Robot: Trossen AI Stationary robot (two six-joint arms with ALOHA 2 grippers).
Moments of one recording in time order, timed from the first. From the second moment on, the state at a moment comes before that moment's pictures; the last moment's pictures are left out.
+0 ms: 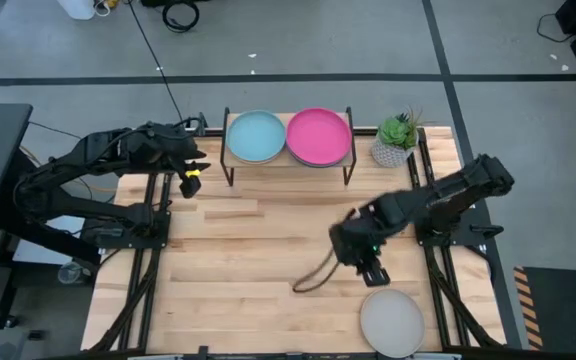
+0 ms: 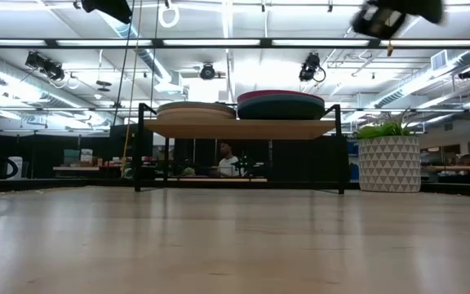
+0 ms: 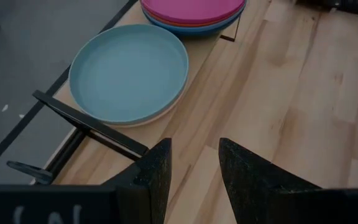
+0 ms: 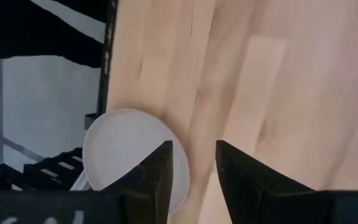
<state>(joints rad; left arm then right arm) 0.21 0.99 1.35 -1.10 -0.26 -0.14 0.34 1.55 1.39 -1.12 -0.35 0.23</state>
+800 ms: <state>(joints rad) 0.21 0.98 1.35 -1.10 -0.26 -0.12 0.60 1.55 0.84 -0.70 -0.35 0.48</state>
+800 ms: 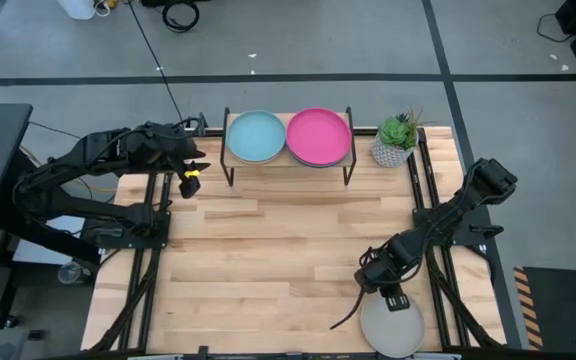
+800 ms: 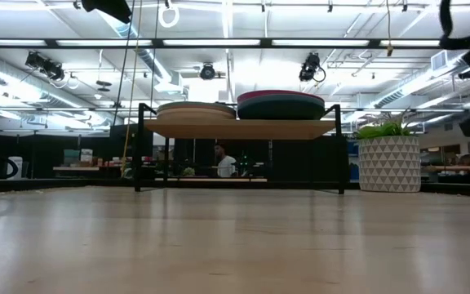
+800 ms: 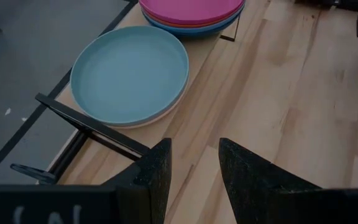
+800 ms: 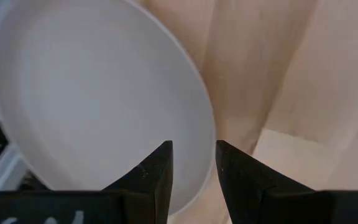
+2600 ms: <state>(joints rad) 0.21 0.88 1.35 -1.00 -0.24 -0.20 -0.11 1.59 1.64 -0.97 -0.05 0.40</state>
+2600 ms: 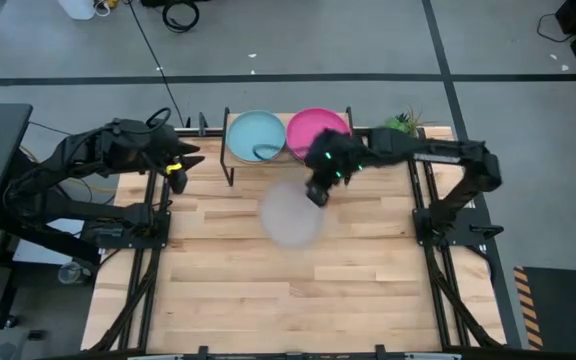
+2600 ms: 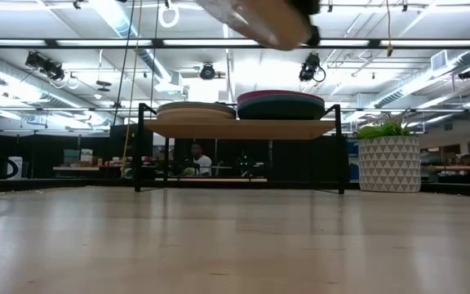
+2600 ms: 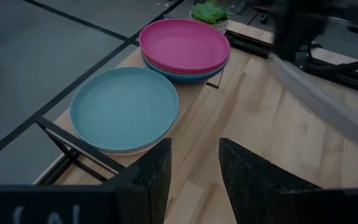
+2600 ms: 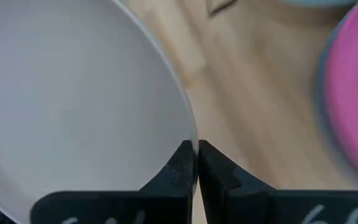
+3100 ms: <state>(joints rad) 0.21 0.85 1.35 -0.98 -0.17 -0.34 -0.37 1.95 2.20 -1.02 -0.04 0.25</state>
